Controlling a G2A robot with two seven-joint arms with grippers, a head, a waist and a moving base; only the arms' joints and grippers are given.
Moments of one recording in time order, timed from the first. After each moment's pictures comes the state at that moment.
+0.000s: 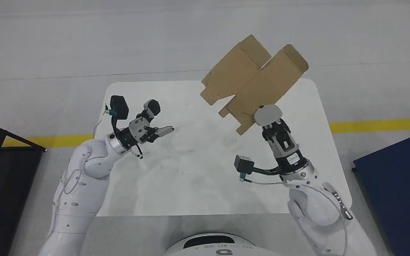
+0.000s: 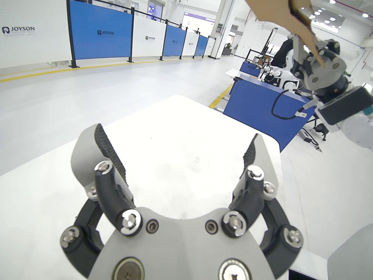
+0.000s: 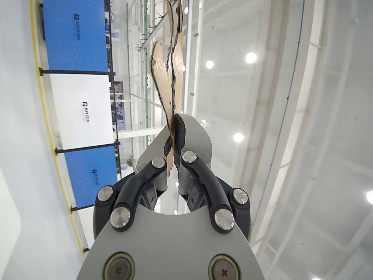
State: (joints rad) left arm 1.40 -1.12 -1.44 -1.56 0.75 -0.92 -0.14; right arm -1.82 -1.10 1.36 -2.24 -3.07 0.25 0.00
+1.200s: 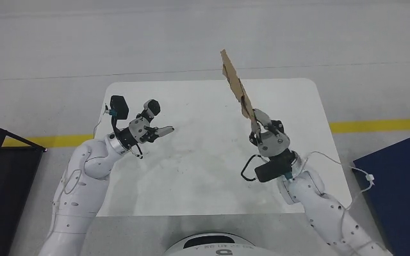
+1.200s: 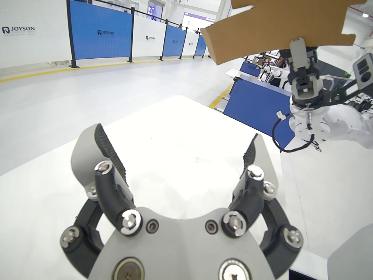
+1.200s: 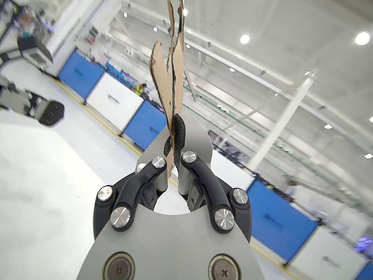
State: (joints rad) left arm 1.40 -1.12 -1.44 -1.56 0.75 -0.92 -0.14; right arm -1.59 -0.96 1.13 -1.93 -1.58 0.19 -0.72
